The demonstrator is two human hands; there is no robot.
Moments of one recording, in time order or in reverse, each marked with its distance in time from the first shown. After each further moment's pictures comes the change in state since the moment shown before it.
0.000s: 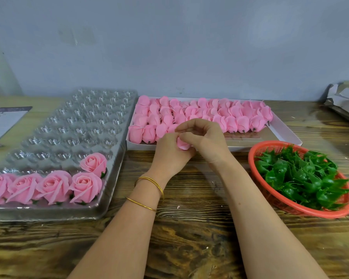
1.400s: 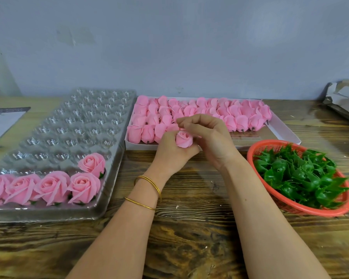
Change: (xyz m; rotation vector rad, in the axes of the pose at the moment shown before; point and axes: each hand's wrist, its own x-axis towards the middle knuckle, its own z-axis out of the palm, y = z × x) left_hand 0.002 -0.005 0.006 -0.280 -0.014 -0.008; right_hand 0.007 0.002 -0.010 0.277 -0.085 0.007
